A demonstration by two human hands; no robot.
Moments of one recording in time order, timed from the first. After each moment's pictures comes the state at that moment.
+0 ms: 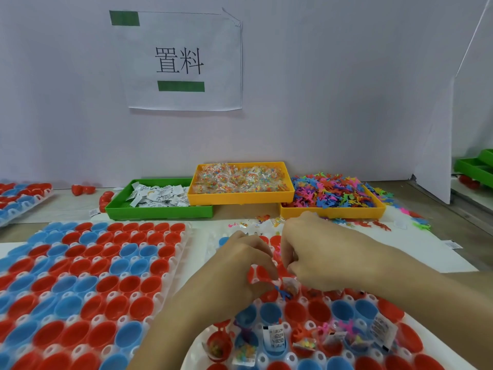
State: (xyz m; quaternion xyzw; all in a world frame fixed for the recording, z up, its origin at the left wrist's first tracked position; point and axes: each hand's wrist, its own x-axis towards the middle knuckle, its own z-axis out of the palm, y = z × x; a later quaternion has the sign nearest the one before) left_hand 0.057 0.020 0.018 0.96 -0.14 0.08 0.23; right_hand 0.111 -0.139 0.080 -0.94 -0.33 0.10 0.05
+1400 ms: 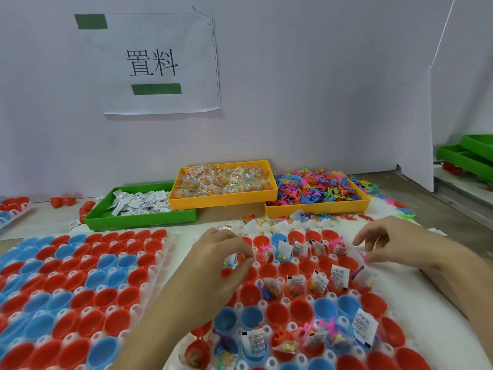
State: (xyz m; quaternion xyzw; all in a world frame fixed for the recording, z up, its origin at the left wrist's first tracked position) left_hand 0.058 0.016 0.016 0.94 -0.12 0.21 0.24; right_hand 0.222 -0.308 0.003 -0.95 -0.18 0.11 0.24
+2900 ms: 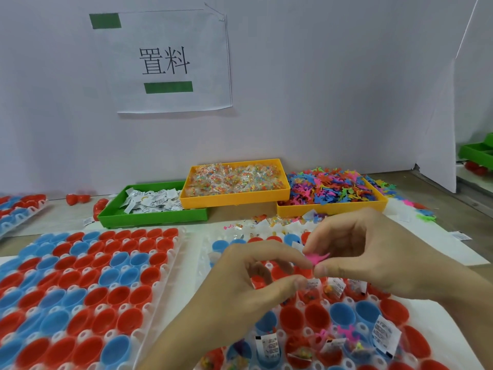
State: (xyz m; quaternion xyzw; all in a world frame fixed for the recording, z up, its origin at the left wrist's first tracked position) left_hand 0.046 -0.008 0.029 0.81 -0.19 0.10 0.54; right_hand 0.130 -0.217 0.057 -0.74 -0.40 0.14 0.52
